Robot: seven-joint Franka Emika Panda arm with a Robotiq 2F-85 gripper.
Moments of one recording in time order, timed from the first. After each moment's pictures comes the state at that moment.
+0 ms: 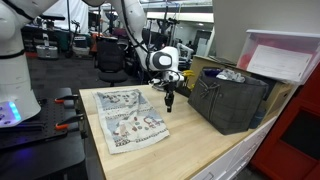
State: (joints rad) arm 0.10 0.75 -0.39 -1.79 -0.13 2.53 0.89
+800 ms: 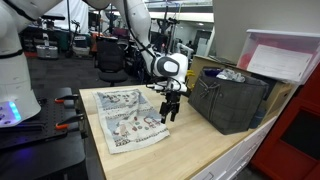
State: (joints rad) arm -0.03 0.79 -0.39 -1.75 -0.09 2.38 1.05
